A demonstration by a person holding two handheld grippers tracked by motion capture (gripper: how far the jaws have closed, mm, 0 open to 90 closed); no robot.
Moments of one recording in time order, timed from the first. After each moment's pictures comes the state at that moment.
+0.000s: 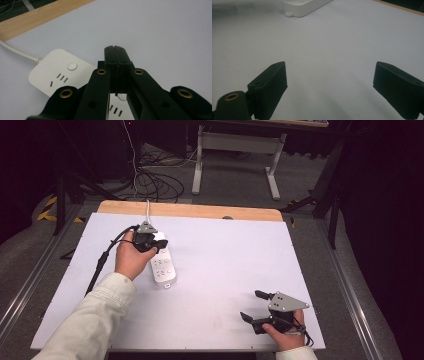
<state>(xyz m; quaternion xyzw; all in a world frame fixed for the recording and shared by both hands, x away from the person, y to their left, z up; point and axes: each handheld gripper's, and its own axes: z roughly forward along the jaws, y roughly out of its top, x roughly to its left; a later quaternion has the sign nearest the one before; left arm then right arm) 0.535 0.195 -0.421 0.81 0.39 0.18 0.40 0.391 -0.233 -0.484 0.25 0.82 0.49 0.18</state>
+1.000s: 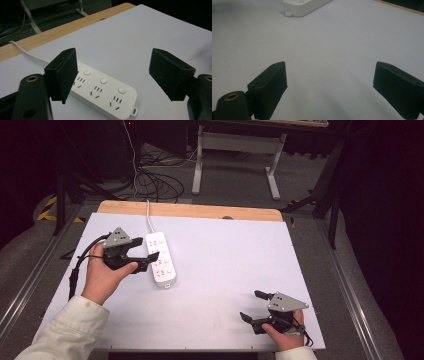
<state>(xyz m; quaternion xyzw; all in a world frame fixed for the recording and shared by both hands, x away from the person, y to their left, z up) 0.454 0.228 -0.380 0.78 0.37 0.21 0.47 0.391 -0.232 -0.484 0.25 0.81 0.49 0.18</state>
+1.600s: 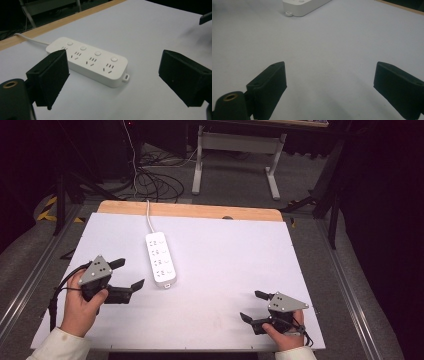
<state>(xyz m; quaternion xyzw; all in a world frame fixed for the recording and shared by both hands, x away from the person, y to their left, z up) 0.390 0.260 -0.411 0.78 0.34 0.23 0.48 0.390 -0.232 -0.484 0.25 0.81 0.49 0.18</state>
